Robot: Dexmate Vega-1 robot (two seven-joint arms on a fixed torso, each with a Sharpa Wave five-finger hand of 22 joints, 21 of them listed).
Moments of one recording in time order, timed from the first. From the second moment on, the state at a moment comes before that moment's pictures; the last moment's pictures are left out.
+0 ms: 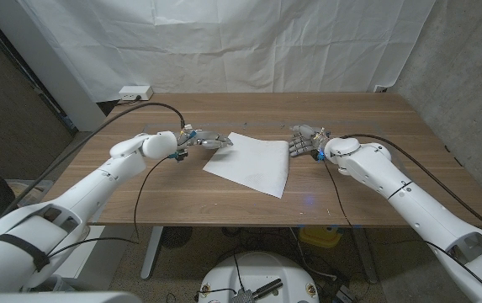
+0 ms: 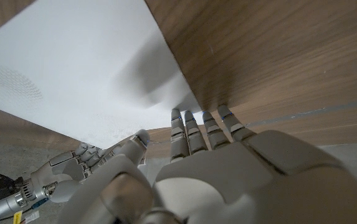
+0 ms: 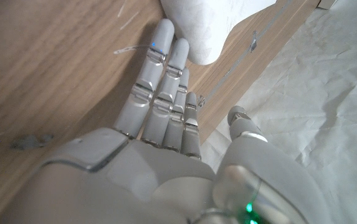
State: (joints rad) left arm 0.58 0.63 0.52 -1.22 0.59 -0.38 -0.37; left_hand 0.12 0.12 0.64 0.10 0.19 0.37 -0.03 0.19 0.17 0.26 -0.08 0.21 0.18 0.13 -0.04 0.18 0.17 -0.03 0.05 0.51 0.18; right arm -0.77 -0.56 -0.47 -1.76 0.43 -0.62 -0.14; right_hand 0.52 0.14 0.45 -0.15 0.18 0.53 0.14 0.22 0.19 0.77 0.15 0.36 0.23 1.02 -0.04 0.53 0.41 1.07 0.02 0.55 0.30
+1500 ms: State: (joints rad) left arm 0.66 0.59 0.57 -1.56 0.75 0.13 -0.61; left_hand 0.03 0.08 0.59 0.16 0.19 0.35 -0.01 0.18 0.17 0.31 -0.07 0.22 0.15 0.23 -0.04 0.19 0.17 0.03 0.07 0.51 0.19; right arm -0.67 -0.54 -0.51 -1.83 0.33 -1.00 -0.21; right_hand 0.49 0.17 0.48 -0.11 0.18 0.55 0.15 0.19 0.19 0.68 0.14 0.24 0.19 0.68 0.11 0.22 0.26 0.80 0.11 0.47 0.18
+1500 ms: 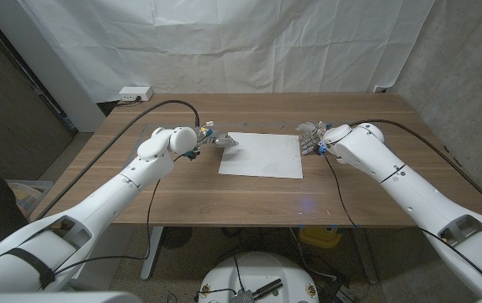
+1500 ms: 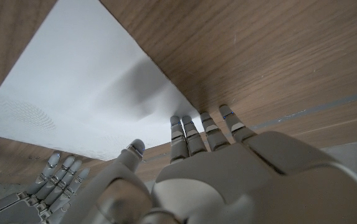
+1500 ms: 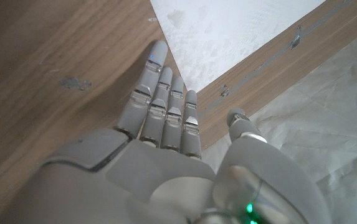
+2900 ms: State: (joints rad) left arm 0.64 0.59 0.58 -1.55 0.73 0.13 -0.61; left_hand 0.03 0.08 0.59 0.16 0.20 0.35 0.00 0.18 0.17 0.31 -0.08 0.20 0.15 0.23 -0.04 0.19 0.17 0.03 0.06 0.51 0.19; right arm -0.74 -0.47 -0.36 -1.57 0.65 -0.60 0.07; right_hand 0.50 0.15 0.51 -0.09 0.18 0.44 0.16 0.18 0.19 0.68 0.18 0.21 0.19 0.85 0.06 0.28 0.27 0.96 0.04 0.52 0.18
